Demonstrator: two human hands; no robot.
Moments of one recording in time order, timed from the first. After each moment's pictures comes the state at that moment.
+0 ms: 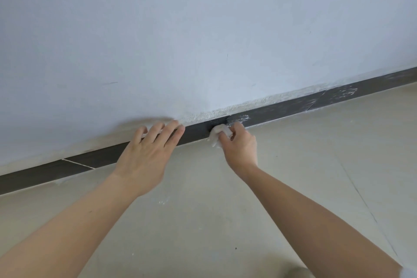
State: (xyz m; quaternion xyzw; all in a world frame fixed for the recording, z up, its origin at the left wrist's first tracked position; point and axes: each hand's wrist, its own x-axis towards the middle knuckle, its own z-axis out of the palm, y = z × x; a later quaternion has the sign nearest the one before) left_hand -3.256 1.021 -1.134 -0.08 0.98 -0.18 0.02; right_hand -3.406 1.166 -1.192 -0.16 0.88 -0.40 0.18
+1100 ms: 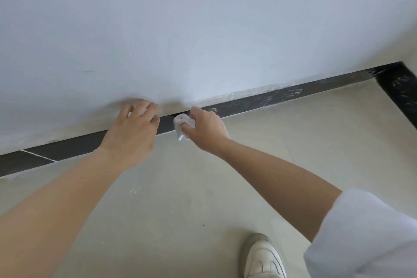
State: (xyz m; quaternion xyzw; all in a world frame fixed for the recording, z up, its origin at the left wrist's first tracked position) left_hand -3.279 1.021 -1.128 -0.06 0.99 -0.11 -0.03; right_hand -3.409 1.162 -1.129 -0.34 0.89 -0.21 0.21
